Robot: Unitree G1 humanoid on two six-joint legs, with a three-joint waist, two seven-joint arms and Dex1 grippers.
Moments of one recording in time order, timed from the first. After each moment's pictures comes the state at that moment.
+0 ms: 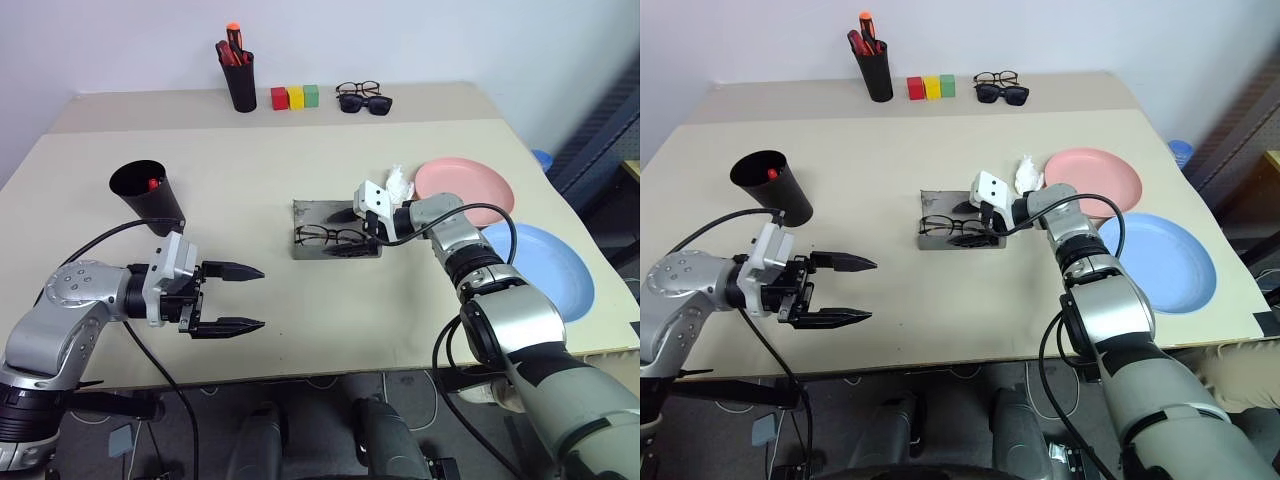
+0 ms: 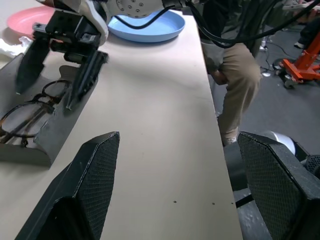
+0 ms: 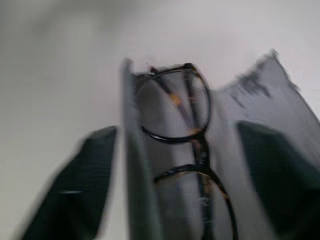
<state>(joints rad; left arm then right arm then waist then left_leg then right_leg) -0.19 0.85 0.11 -0.28 -0.62 0.37 -1.33 -1.13 -0.29 0.13 1.25 -0.07 -0.32 1.24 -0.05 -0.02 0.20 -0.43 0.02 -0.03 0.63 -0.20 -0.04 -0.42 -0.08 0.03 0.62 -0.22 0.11</state>
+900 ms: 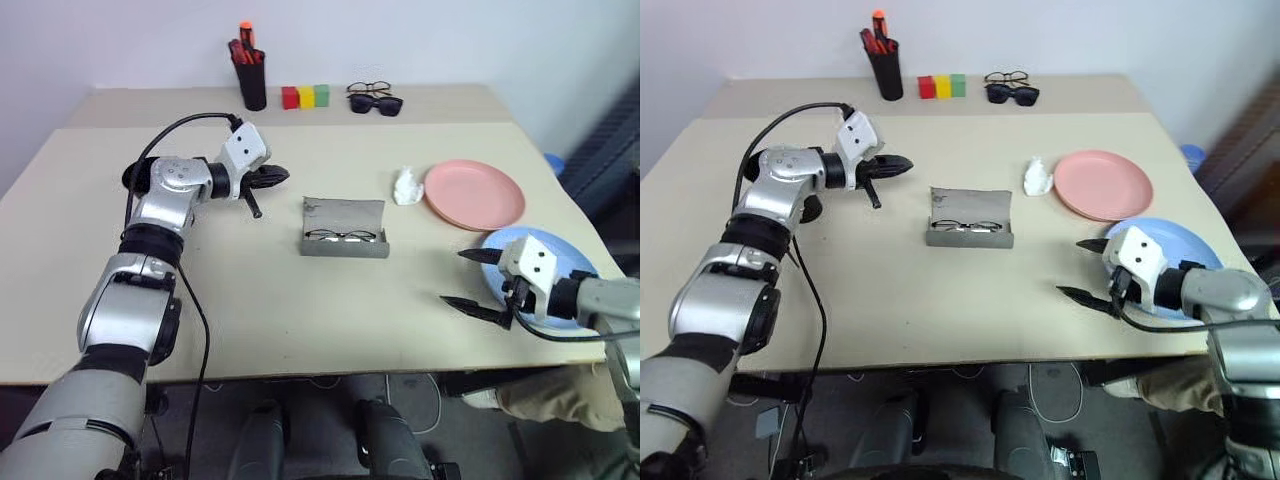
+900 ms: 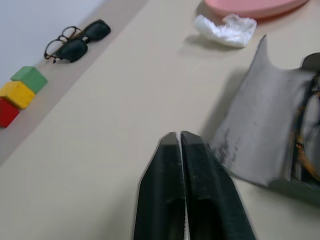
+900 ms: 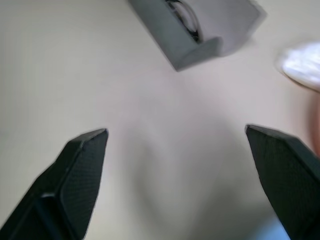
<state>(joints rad) -1.22 0.42 -0.19 1.12 0.04 -0.17 -0.93 0.02 -0.80 -0.37 -0.31 0.23 0.35 1.09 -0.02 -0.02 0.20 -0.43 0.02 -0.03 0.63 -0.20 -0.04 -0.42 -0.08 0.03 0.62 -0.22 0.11</state>
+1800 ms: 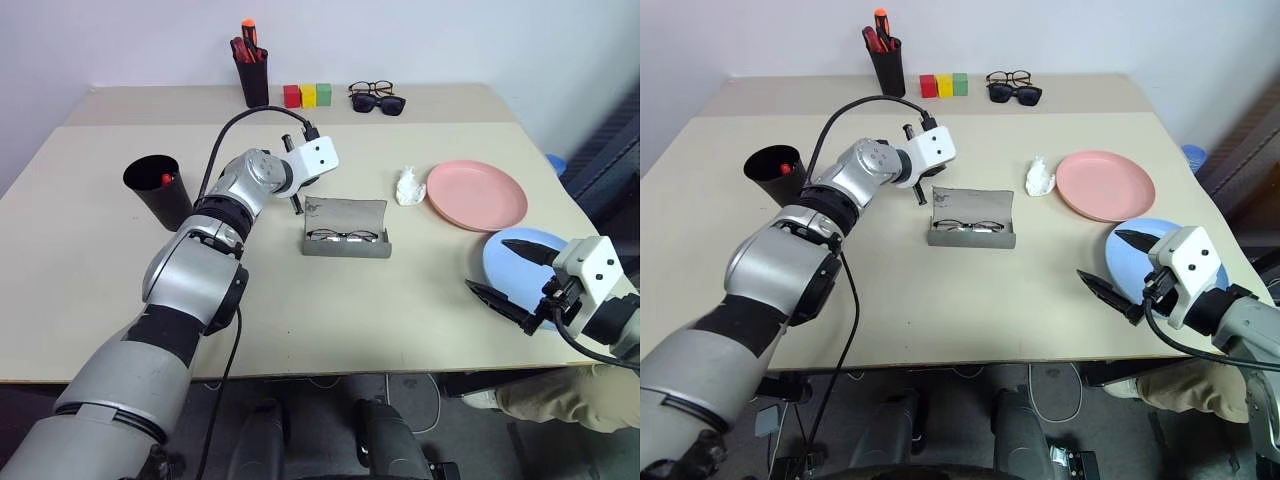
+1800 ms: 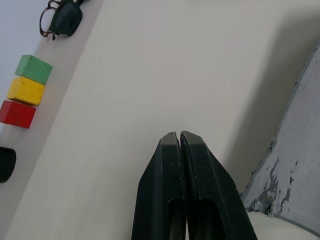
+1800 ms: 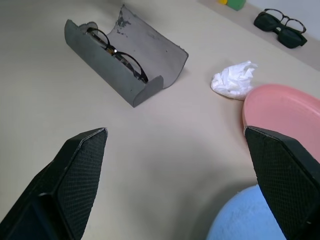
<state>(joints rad) -1.41 0.20 -0.29 1.38 0.40 -0.11 -0.63 0.15 -0.75 -0.51 -0.50 0.45 0.45 0.86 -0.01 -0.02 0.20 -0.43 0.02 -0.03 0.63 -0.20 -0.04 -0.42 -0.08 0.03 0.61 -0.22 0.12</state>
